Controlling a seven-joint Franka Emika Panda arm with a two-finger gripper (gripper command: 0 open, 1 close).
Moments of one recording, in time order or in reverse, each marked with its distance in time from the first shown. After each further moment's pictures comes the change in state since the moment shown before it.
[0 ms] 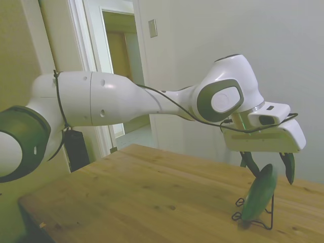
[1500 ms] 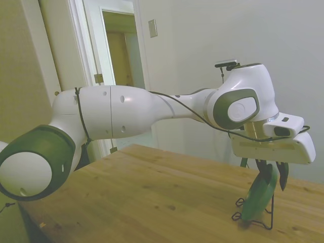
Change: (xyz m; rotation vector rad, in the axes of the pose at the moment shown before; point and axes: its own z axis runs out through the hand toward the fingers) arm 0.019 -0.002 0.029 0.030 -0.069 -0.037
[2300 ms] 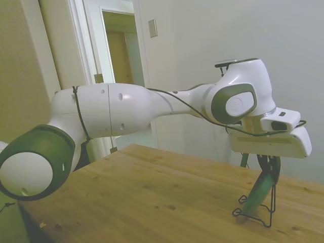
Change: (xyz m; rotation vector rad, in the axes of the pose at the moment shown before) arm -0.002 -0.010 -0.022 0.023 -0.002 -0.017
